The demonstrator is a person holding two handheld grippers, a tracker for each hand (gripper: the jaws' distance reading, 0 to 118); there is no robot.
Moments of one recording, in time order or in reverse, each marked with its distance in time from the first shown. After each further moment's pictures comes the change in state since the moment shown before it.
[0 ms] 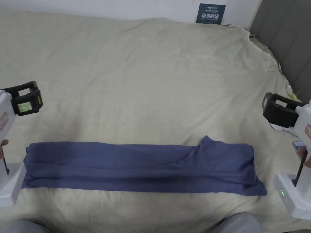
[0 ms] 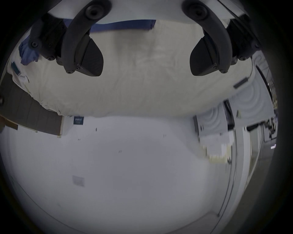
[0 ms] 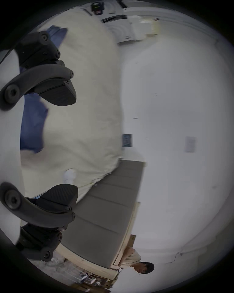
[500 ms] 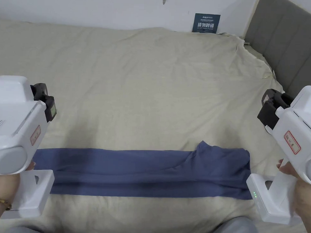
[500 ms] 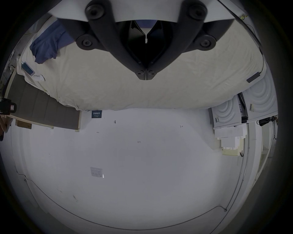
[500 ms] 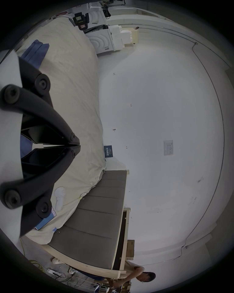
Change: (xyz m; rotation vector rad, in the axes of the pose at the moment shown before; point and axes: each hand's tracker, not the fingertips) left arm 0.034 -0.007 0.022 0.028 -0.153 0.016; right arm -0.021 -0.007 0.018 0.066 0.076 -0.080
